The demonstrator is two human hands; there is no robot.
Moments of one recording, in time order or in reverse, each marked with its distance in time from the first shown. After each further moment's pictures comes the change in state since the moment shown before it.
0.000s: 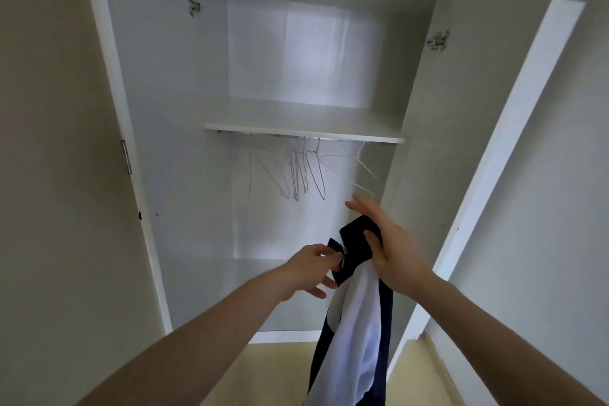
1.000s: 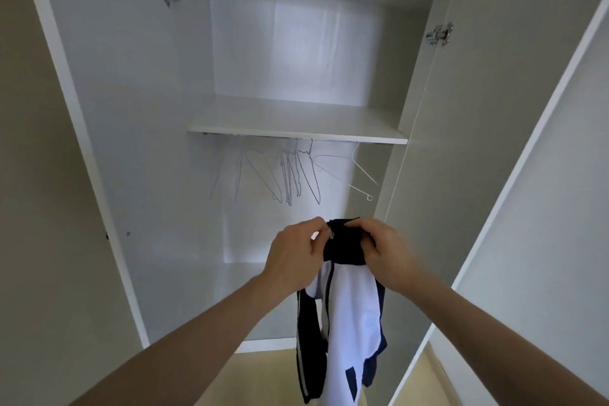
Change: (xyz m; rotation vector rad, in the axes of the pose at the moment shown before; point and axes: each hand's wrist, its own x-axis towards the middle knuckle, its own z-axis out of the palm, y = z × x) left_hand 0.048 0.006 -0.031 0.556 0.507 0.636; right_hand 0.045 0.041 0.028 0.061 0.025 0.165
